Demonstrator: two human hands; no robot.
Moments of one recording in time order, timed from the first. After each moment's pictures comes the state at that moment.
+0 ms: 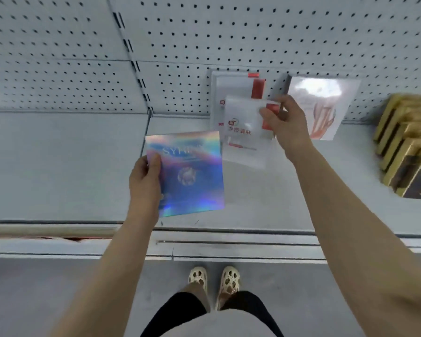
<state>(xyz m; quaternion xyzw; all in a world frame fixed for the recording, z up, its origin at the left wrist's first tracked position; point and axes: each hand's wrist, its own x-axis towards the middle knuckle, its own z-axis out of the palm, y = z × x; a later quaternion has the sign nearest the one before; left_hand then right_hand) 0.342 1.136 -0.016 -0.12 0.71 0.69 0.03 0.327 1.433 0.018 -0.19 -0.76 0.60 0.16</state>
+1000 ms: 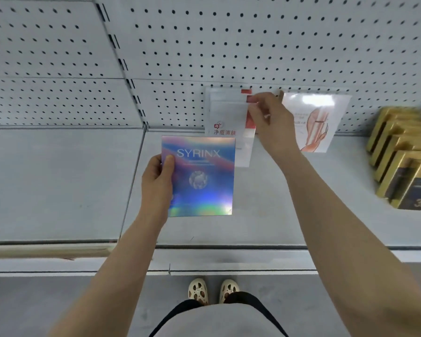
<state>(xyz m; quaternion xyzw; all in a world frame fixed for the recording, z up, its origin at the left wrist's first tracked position) 0.321 1.173 -0.006 -0.08 0.69 0.72 0.05 0.299 1.423 0.034 -0.10 -0.87 0.40 0.26</state>
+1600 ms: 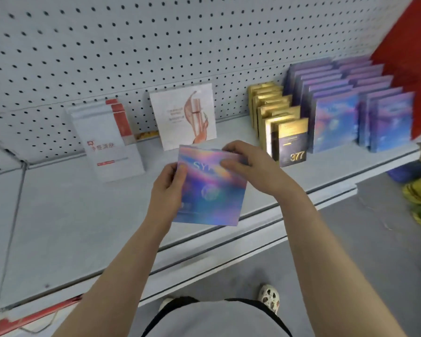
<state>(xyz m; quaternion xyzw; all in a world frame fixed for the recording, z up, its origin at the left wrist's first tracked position) 0.418 1.374 -0.014 0.13 0.73 0.64 0.19 0.518 1.563 0.033 -0.16 -0.87 0.45 0.10</state>
